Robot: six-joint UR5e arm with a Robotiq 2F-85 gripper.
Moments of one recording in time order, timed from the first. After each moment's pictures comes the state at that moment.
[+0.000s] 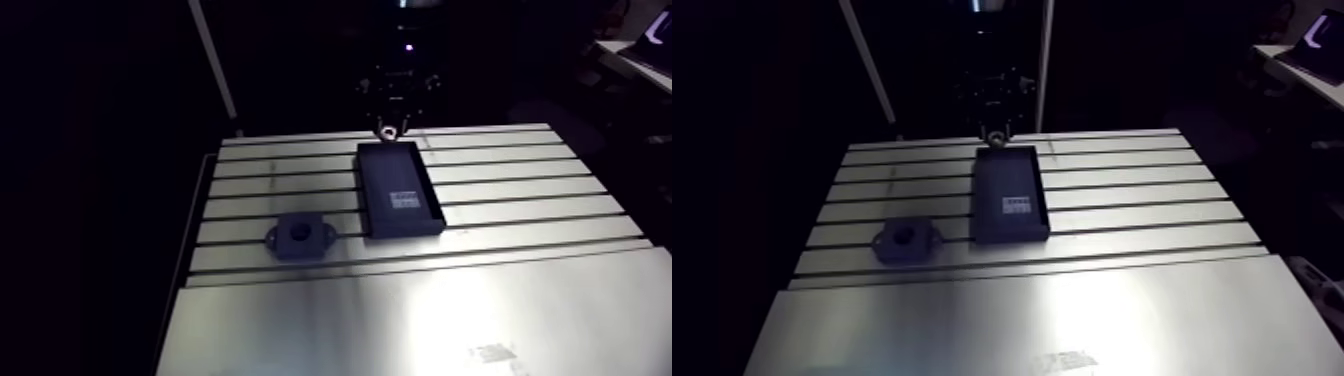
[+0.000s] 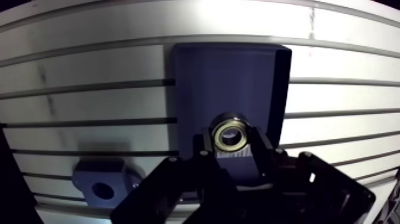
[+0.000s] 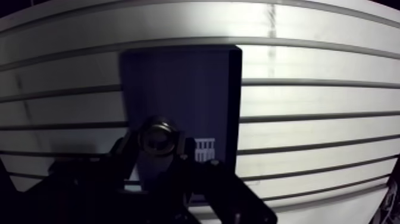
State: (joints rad) arm -0.11 -1.17 1.66 -2.00 -1.61 -1.66
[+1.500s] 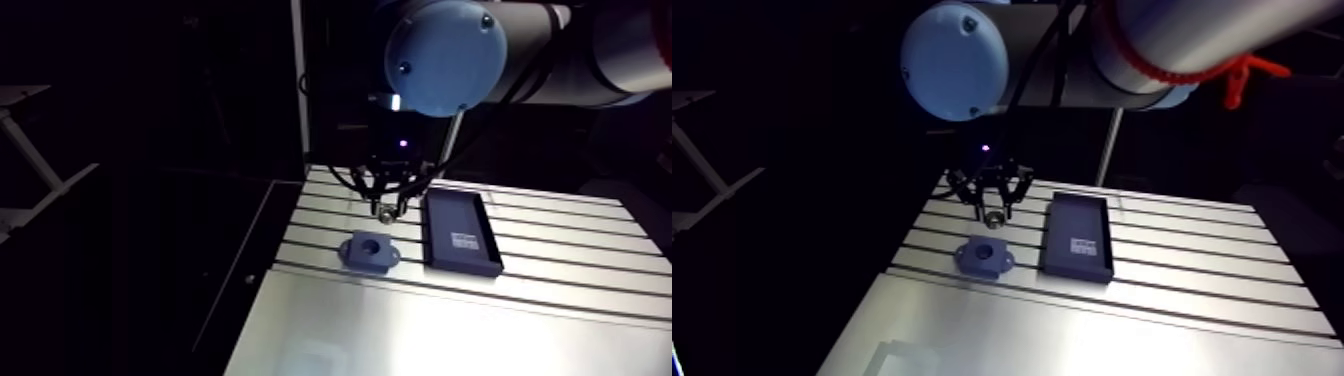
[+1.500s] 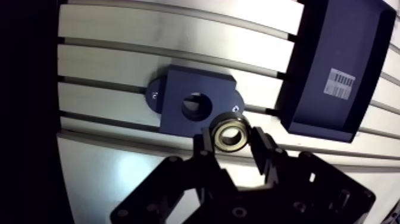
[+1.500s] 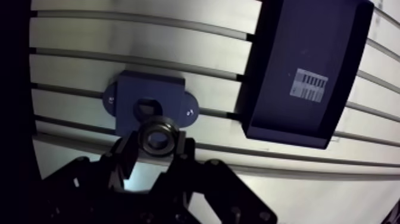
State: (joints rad) arm 0.15 -1.33 1.90 -2.07 -1.61 -1.61
